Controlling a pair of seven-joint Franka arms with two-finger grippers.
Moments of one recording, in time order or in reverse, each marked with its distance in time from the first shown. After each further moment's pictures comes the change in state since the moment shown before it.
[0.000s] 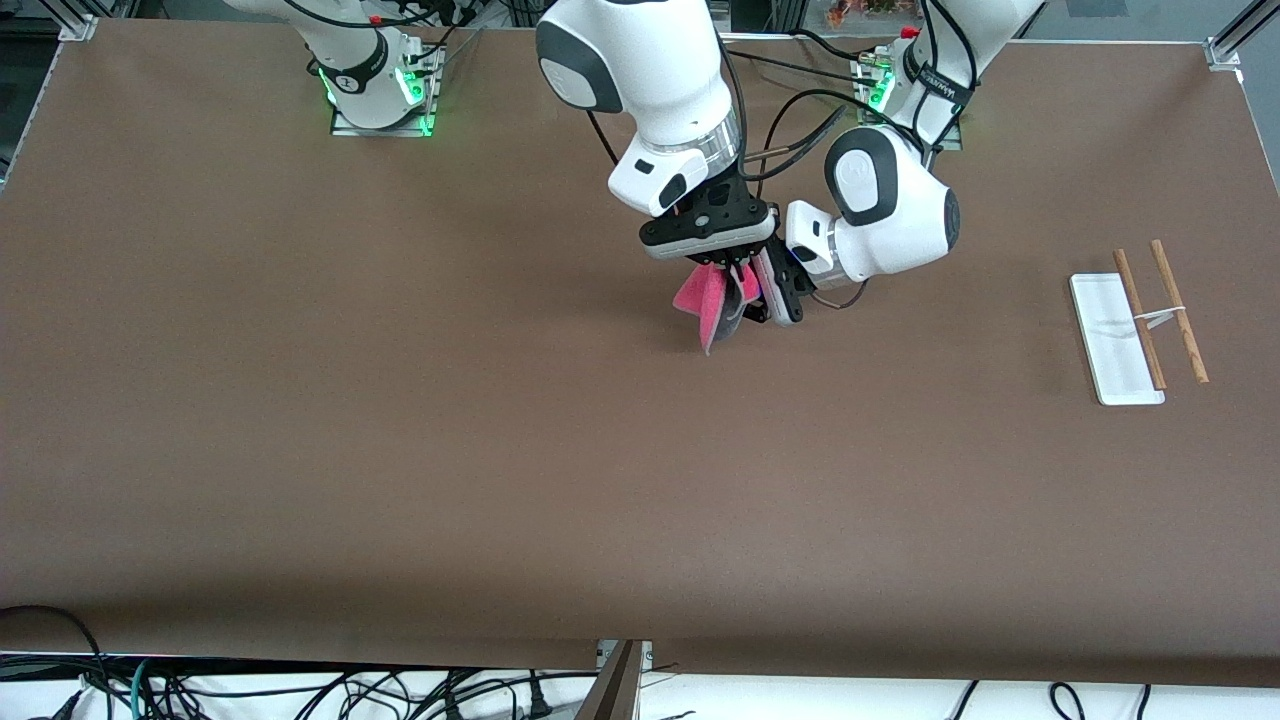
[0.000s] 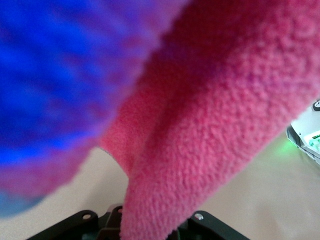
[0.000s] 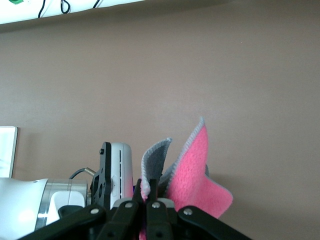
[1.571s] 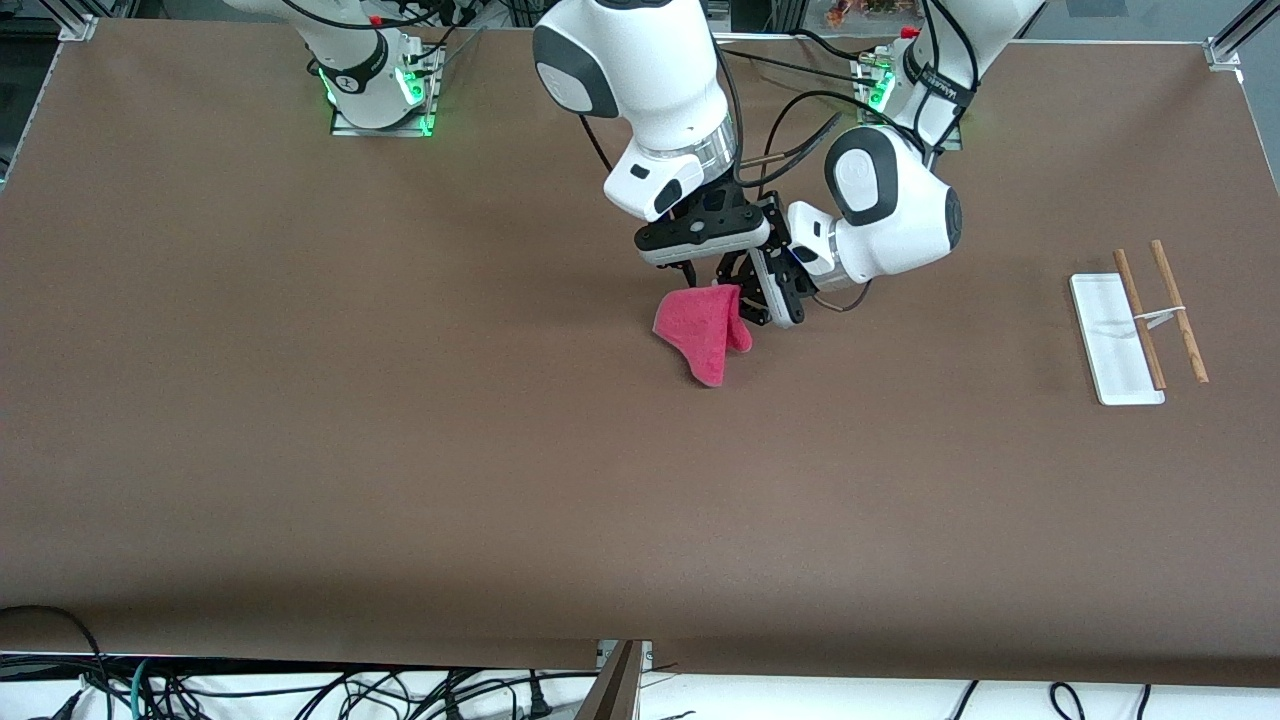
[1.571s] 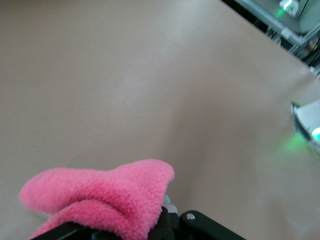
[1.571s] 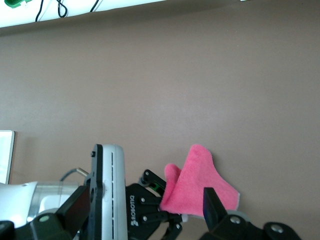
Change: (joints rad) left arm -0.001 -0.004 0.016 0.011 0.081 0.025 0.006; right arm 0.000 0.002 -0.012 0.000 0.000 0.004 -0.001
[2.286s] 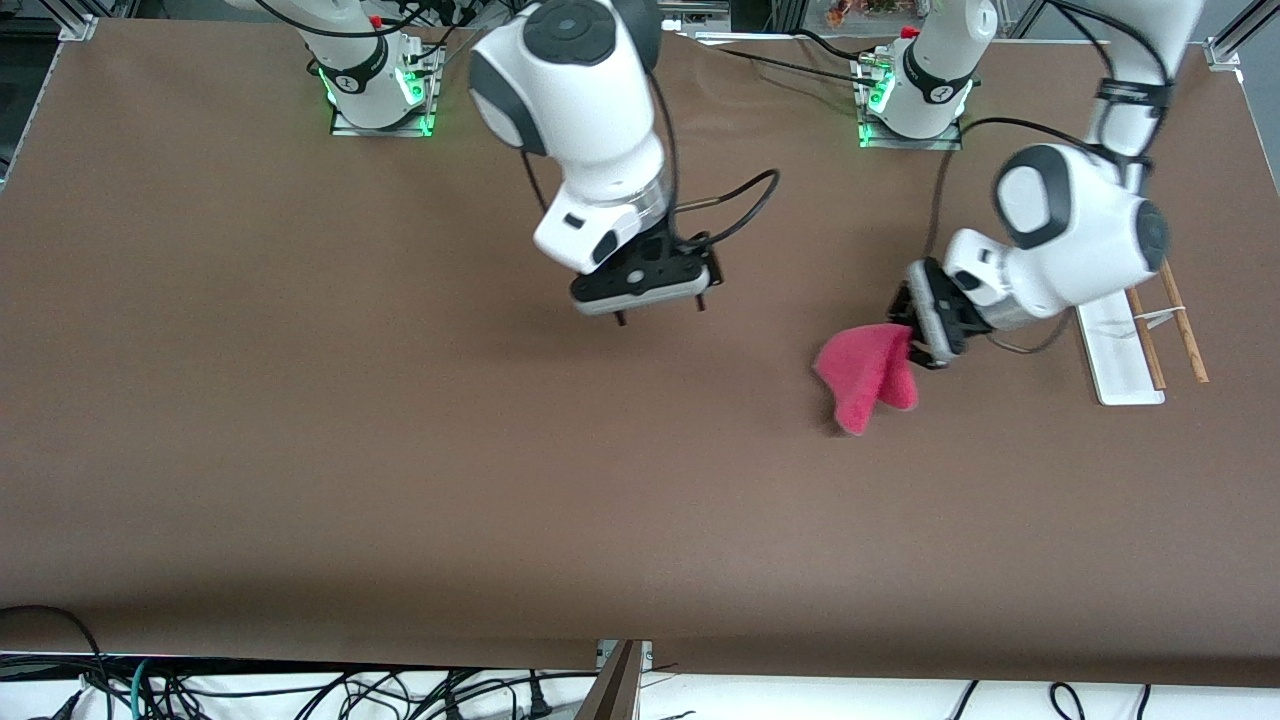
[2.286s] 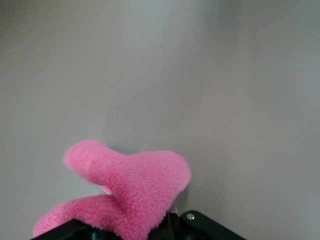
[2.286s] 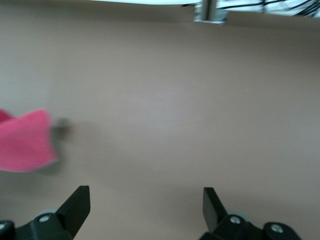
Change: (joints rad) left arm 0.433 -0.087 0.067 0.050 0.712 -0.260 0.141; right arm -0.137 -0.031 -0.023 0.014 -0.002 -0.188 -0.300
